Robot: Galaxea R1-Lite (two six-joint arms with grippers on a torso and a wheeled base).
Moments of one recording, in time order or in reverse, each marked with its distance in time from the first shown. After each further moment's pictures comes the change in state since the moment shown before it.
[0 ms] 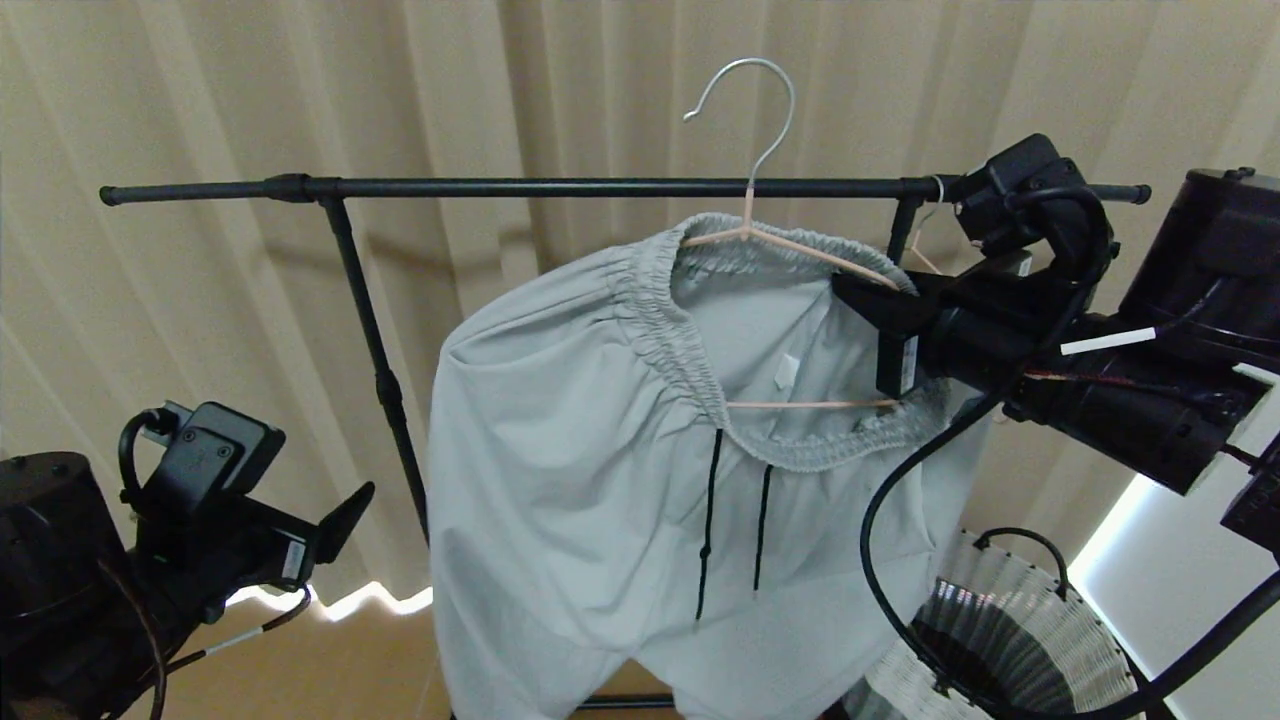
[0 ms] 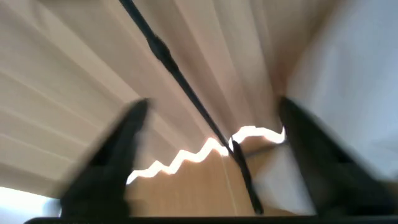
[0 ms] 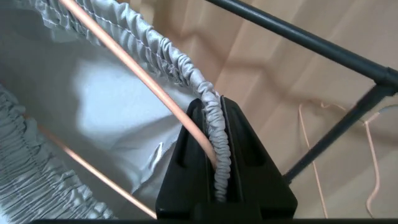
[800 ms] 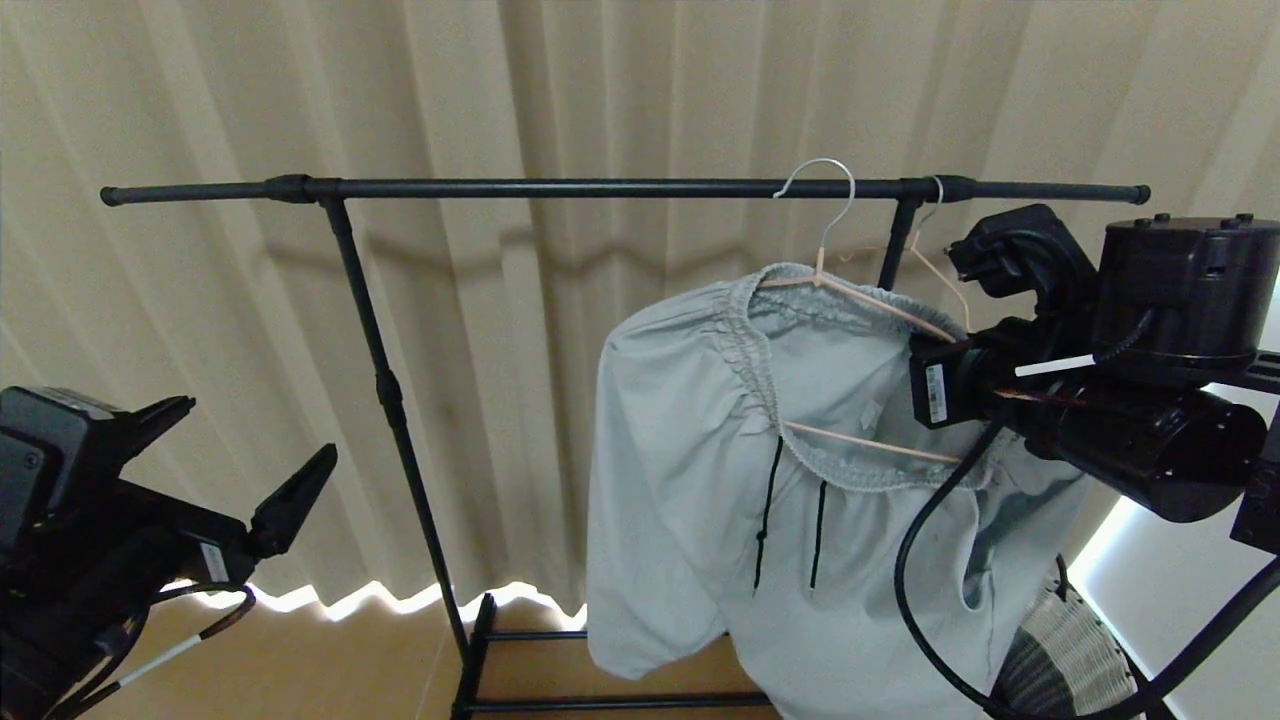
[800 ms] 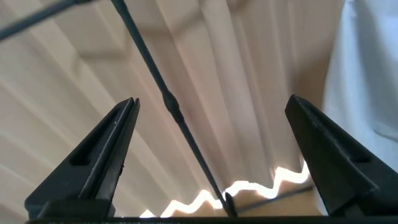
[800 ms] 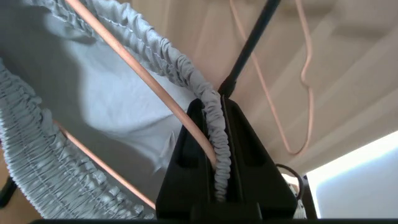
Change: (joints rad) left arm -0.049 -0.247 0.065 -0.058 -0.002 -0.063; right arm -0.022 -0.007 -0.009 0.263 -0.408 0.166
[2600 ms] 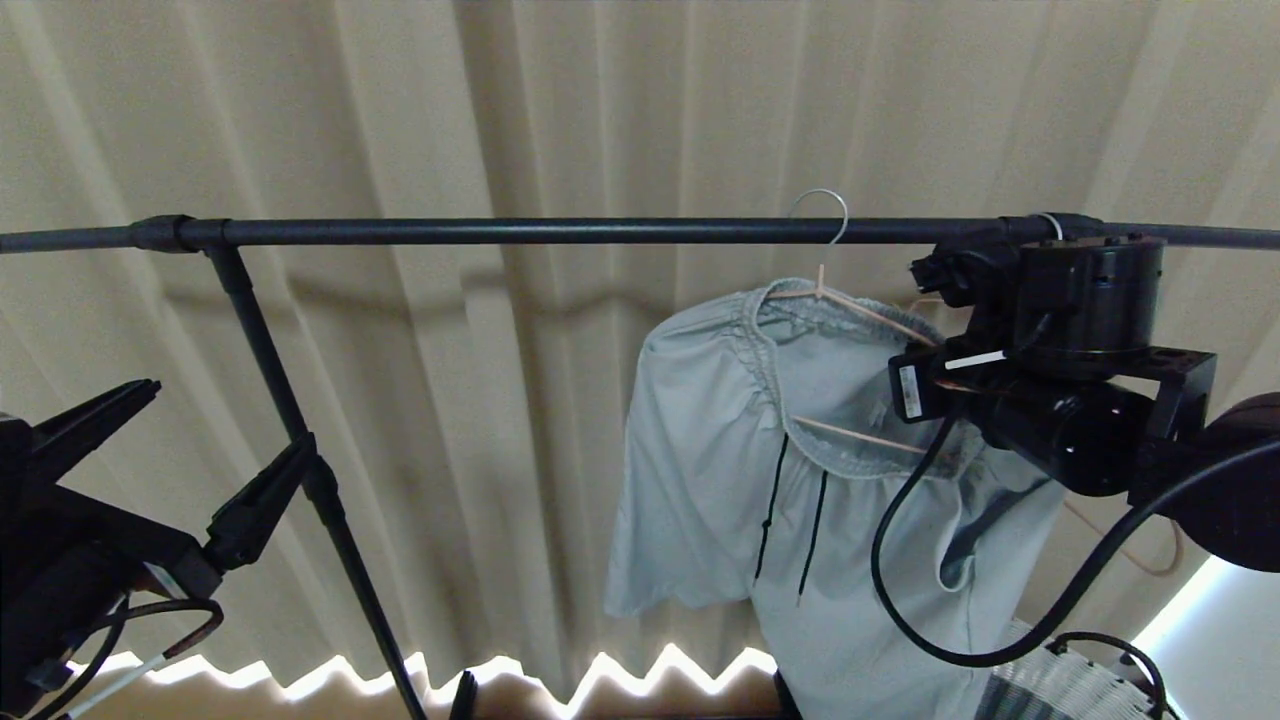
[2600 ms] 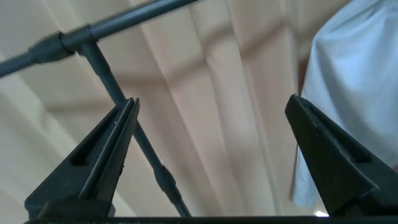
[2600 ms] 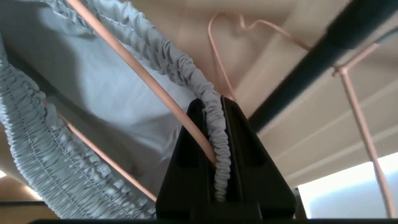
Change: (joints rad) left arm -0.065 -0.116 0.015 -0.002 0.001 -0.020; right arm -0.054 0.129 -0.063 -0.005 -0.079 0.010
